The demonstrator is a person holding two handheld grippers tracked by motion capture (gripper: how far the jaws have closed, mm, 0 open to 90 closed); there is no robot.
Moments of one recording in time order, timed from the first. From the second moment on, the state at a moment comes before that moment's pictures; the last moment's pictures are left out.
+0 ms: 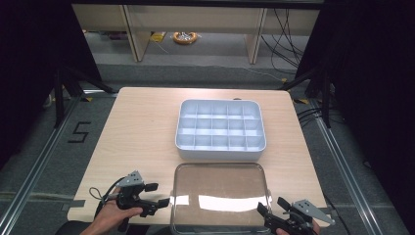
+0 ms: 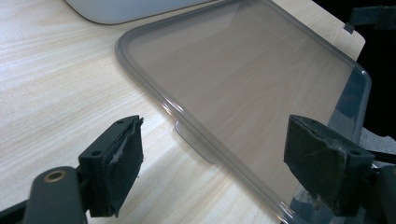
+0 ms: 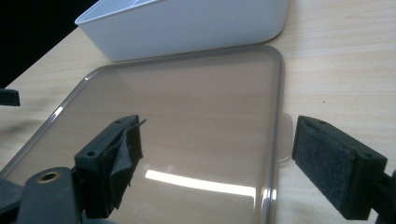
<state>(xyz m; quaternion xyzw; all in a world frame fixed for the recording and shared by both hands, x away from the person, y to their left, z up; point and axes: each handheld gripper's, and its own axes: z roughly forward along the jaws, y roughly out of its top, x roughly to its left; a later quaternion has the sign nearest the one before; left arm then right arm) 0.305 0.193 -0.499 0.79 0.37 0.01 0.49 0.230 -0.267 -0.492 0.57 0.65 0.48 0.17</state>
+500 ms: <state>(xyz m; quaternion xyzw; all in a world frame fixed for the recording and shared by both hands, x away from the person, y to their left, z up) 0.294 0.194 -0.500 0.79 0.37 0.01 0.48 0.218 -0.266 -0.492 0.57 0.65 0.47 0.16</state>
